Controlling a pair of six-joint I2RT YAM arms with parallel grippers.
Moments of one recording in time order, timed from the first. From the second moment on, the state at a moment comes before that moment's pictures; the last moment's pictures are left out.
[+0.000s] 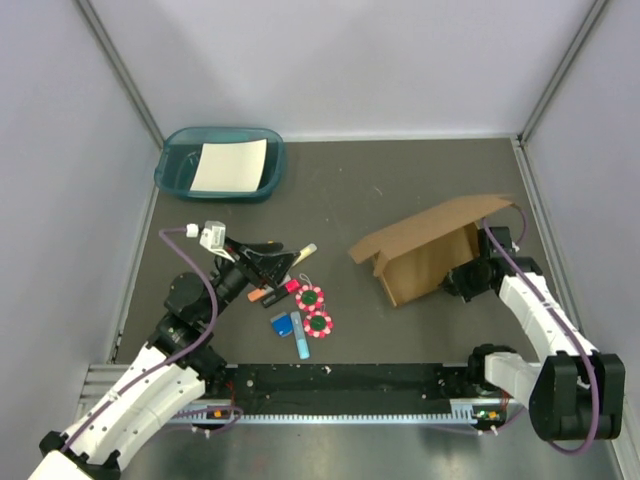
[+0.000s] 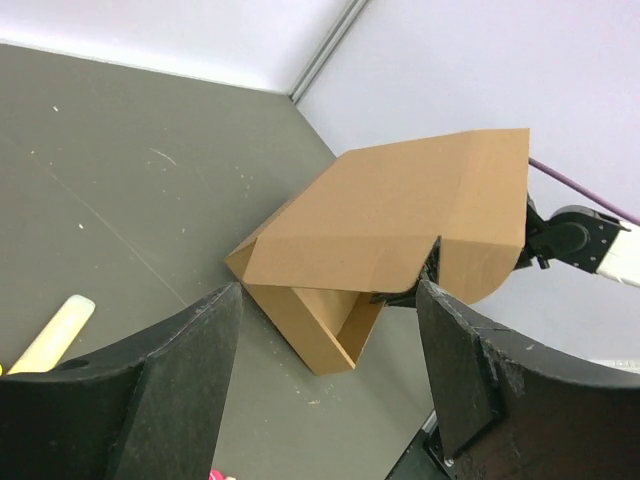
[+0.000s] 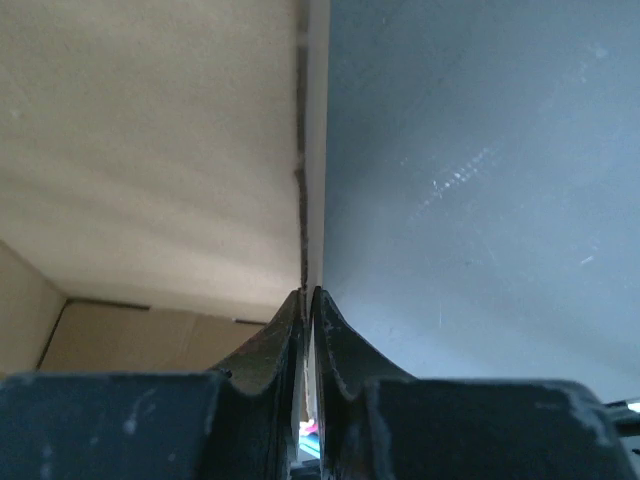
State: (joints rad) left arm -0.60 0.46 0.43 0.16 0.12 -0.66; right arm 0.03 1.03 0.62 -0.74 -0.11 1.19
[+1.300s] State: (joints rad) left arm -0.95 1.65 1.09 0.34 -0.02 -0.37; right arm 0.03 1.13 0.61 -0.54 -0.16 1.03
